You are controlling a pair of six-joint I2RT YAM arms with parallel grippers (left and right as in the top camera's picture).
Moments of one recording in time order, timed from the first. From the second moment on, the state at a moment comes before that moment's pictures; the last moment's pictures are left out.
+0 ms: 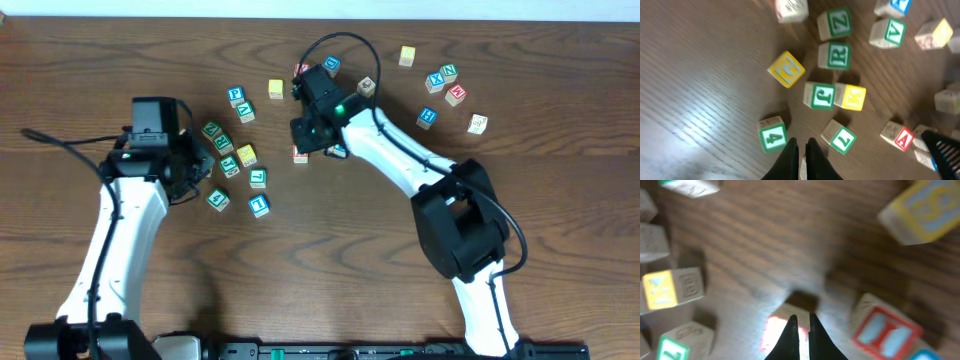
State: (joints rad) left arm 0.02 1.44 1.06 -0.75 0.03 -0.70; right arm 0.60 2.24 1.78 -0.64 -0.10 0.34
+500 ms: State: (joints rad) left arm -0.04 1.52 1.06 -0.70 0.04 -0.70; right arm 0.55 2.24 1.78 -0.60 0.00 0.34
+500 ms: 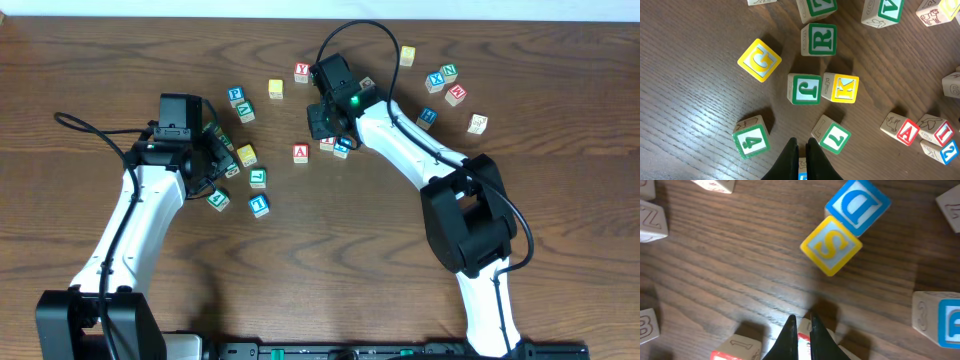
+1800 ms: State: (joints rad) left arm -0.04 1.52 1.06 -0.70 0.04 -0.70; right arm 0.58 2.26 1.78 -0.68 0.00 0.34
